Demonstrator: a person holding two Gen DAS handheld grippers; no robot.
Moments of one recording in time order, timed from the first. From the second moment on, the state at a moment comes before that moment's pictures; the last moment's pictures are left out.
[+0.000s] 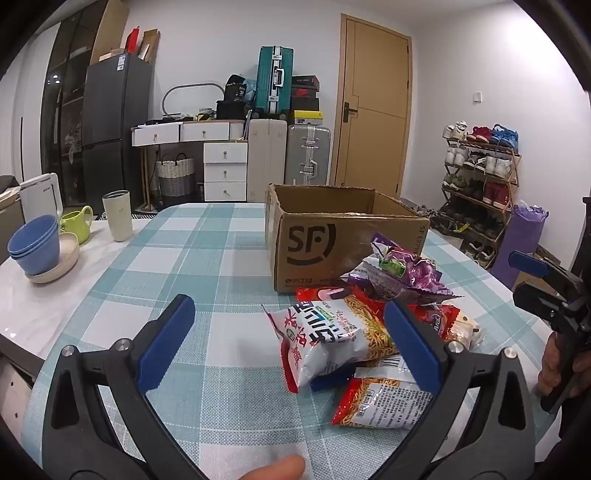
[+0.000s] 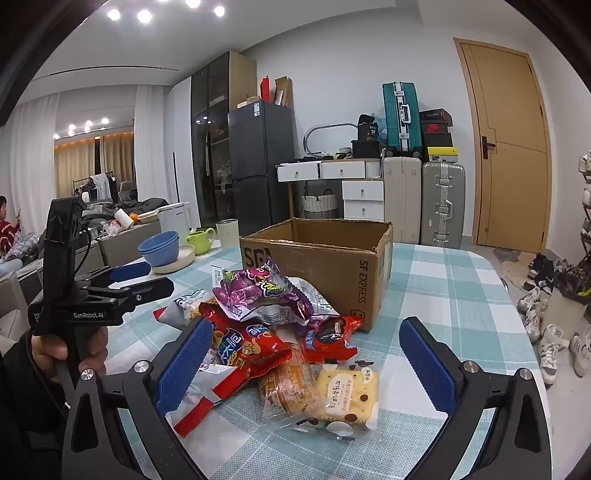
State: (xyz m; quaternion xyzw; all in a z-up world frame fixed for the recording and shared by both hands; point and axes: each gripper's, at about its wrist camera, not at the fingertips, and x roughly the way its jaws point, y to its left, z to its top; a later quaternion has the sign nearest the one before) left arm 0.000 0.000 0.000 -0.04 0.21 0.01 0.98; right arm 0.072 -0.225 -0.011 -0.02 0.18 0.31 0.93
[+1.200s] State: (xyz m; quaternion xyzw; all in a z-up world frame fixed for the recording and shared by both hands) left arm 0.000 0.000 0.000 -0.04 0.20 0.01 0.98; right arm 0.073 -0.224 -0.012 -0.02 0.18 0.31 0.93
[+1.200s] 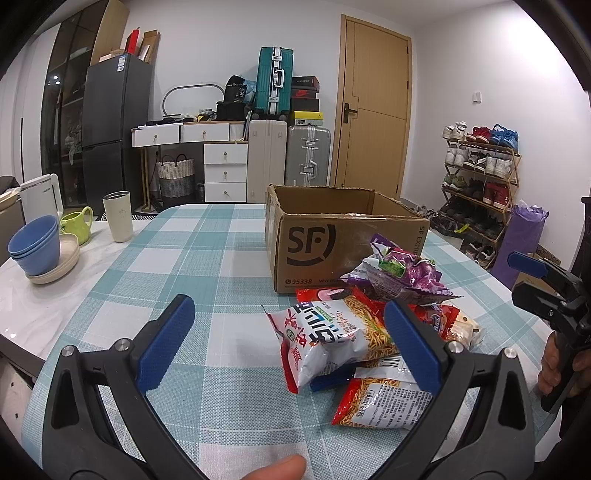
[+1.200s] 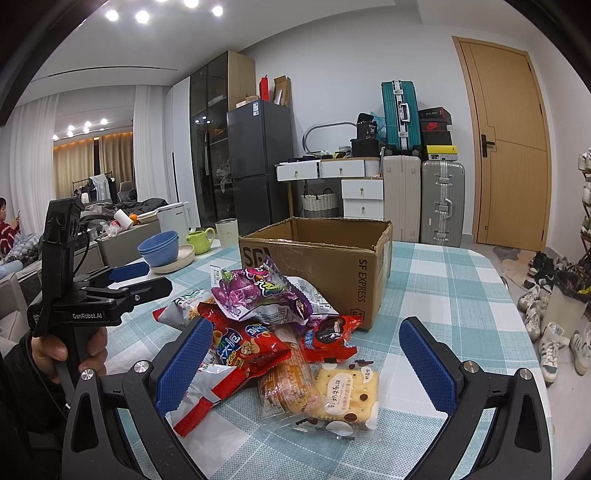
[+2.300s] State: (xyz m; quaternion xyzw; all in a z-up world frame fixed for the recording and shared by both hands) left arm -0.002 0.004 0.001 -0.04 0.20 0.01 0.98; right arm 0.074 -0.224 -0.012 -0.02 0.18 0.31 0.93
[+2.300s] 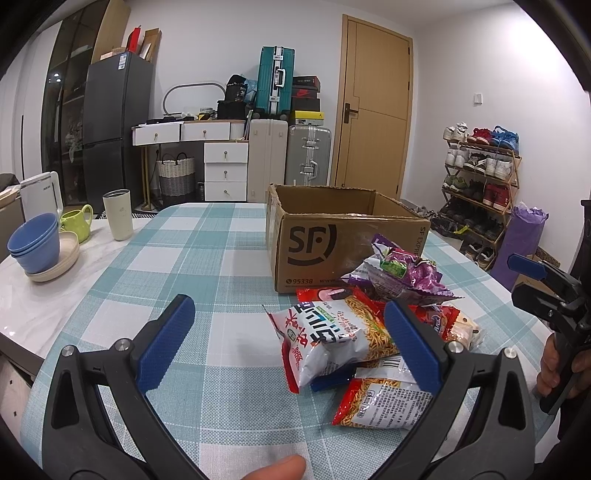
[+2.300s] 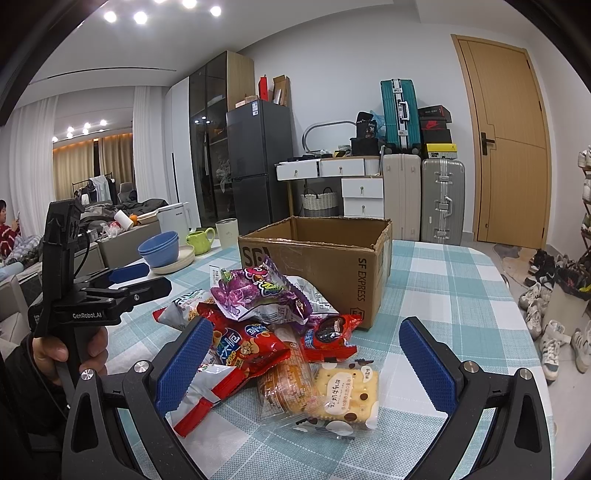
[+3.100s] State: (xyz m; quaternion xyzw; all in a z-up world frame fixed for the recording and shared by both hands) left arm 0.004 0.002 -0.006 -0.04 0.21 0.02 0.98; right arm 0.078 -0.223 -0.014 -0.01 0.20 0.30 0.93
